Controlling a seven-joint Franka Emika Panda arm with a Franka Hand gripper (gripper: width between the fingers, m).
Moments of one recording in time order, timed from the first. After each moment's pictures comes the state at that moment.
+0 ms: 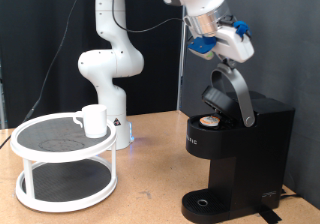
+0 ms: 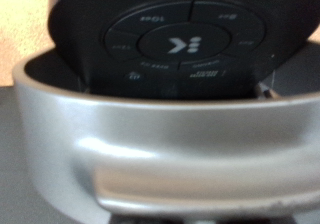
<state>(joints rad) 0.05 -0.07 0.03 -1.94 0.56 1.81 2.32</state>
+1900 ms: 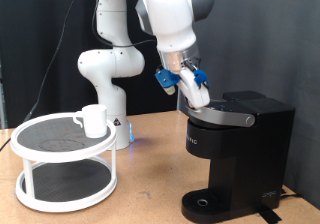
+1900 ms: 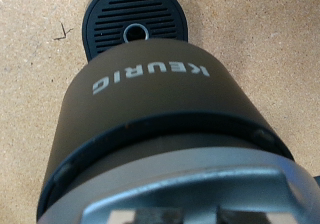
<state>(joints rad) -0.02 0.00 0.00 -2.05 0.37 1.89 2.34</state>
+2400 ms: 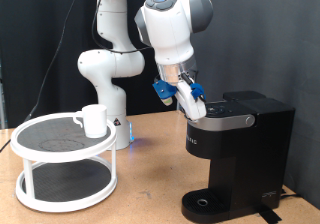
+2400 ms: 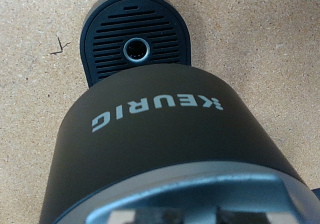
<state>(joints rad) -0.02 0.02 0.00 -2.08 0.37 1.93 2.32</state>
